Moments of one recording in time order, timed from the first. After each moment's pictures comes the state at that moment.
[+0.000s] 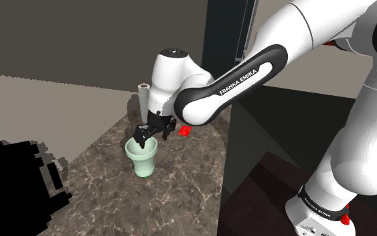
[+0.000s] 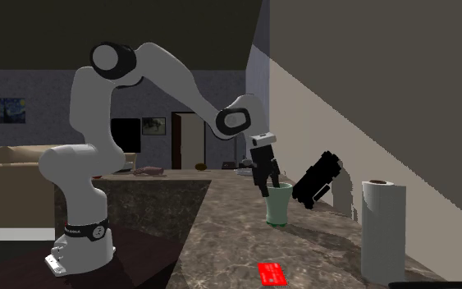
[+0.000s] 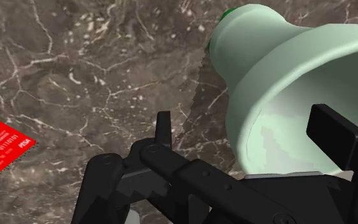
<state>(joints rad) 0.06 0.12 0.51 -2.15 -0.18 2.49 0.80</state>
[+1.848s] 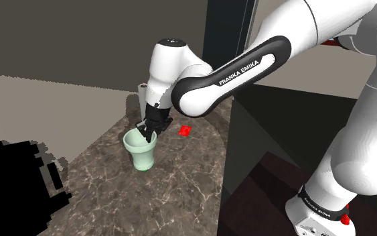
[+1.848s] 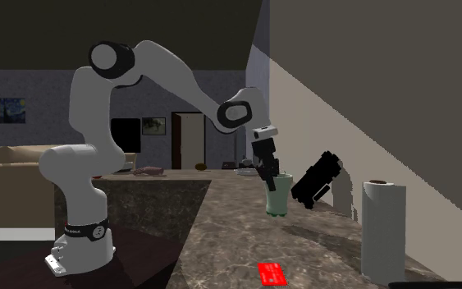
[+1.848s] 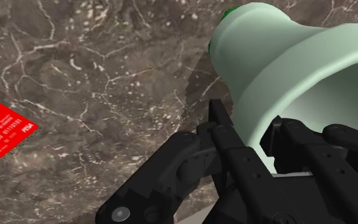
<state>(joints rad) 0.06 0.10 0.51 -2.10 -0.15 2.43 0.78</state>
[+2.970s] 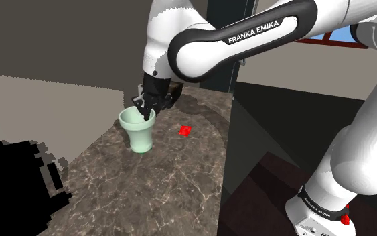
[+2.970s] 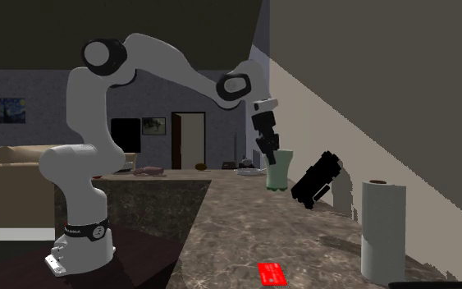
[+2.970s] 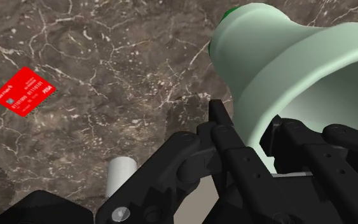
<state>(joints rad) 0.05 0.01 0.52 -1.97 -0.07 2.22 0.71</state>
